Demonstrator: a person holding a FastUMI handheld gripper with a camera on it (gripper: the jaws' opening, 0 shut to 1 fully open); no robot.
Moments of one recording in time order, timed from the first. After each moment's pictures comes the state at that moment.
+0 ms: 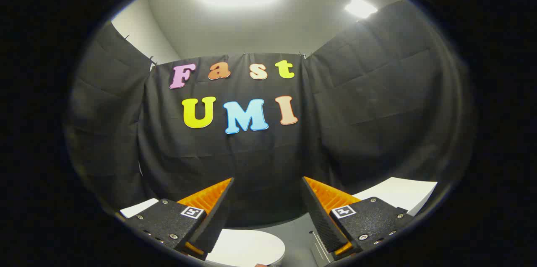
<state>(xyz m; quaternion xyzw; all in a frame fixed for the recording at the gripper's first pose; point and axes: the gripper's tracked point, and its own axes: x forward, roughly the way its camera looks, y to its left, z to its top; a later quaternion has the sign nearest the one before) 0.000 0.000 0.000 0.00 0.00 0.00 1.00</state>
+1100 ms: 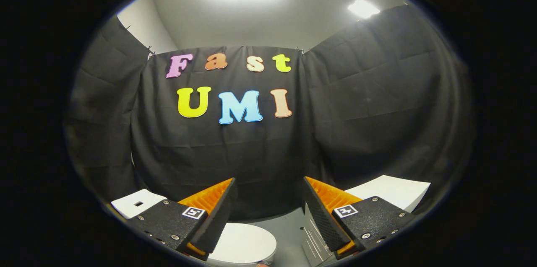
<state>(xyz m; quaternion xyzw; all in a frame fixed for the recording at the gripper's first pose) 0.000 0.007 -0.033 -0.03 0.03 -0.01 1.00</state>
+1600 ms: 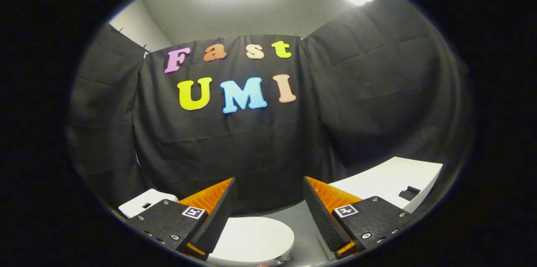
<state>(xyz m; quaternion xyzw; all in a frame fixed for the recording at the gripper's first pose) 0.015 0.031 -0.084 0.01 0.07 -0.01 1.00</state>
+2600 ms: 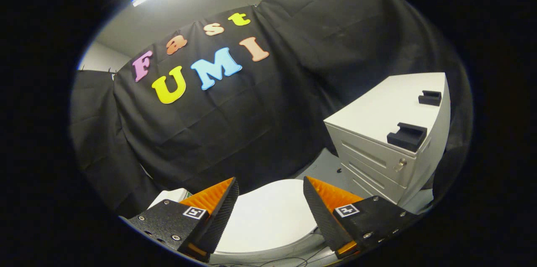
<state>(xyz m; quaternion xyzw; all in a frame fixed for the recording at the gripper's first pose) -0.004 0.024 -0.242 0.21 0.18 -0.05 0.96</state>
